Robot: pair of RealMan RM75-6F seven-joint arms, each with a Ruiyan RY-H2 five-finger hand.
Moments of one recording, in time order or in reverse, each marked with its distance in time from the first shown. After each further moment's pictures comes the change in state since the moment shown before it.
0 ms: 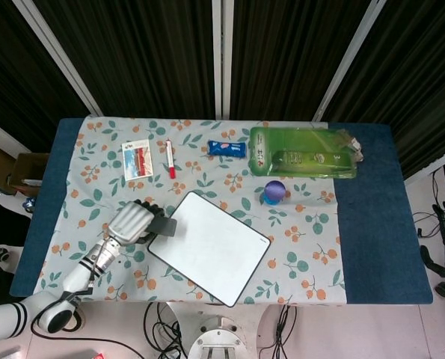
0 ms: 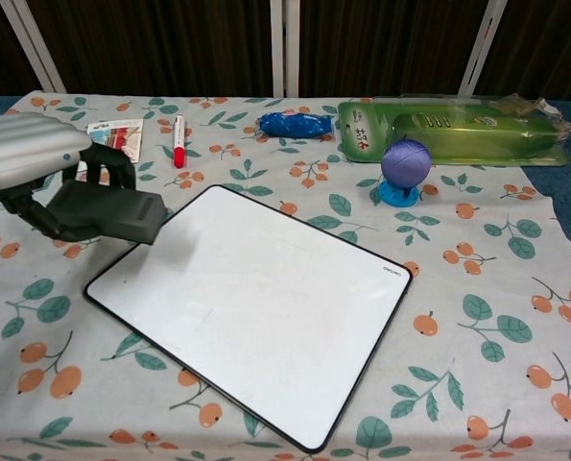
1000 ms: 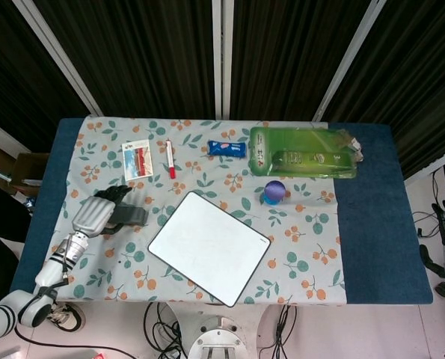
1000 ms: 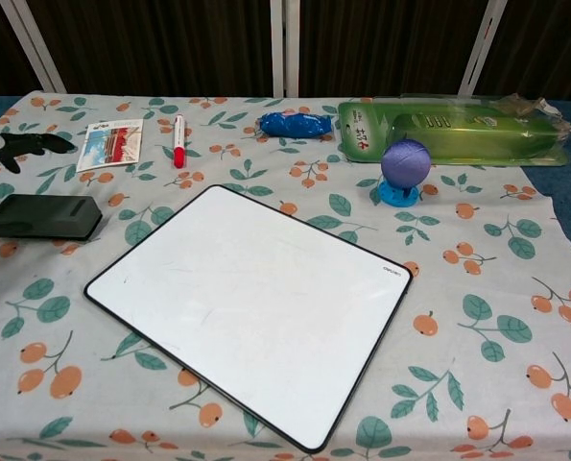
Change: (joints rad) left arm 0.104 -0.046 0.003 0.319 0.050 0.019 -0.374; right arm -0.007 0.011 0.001 -0.042 -0.013 0.035 -0.042
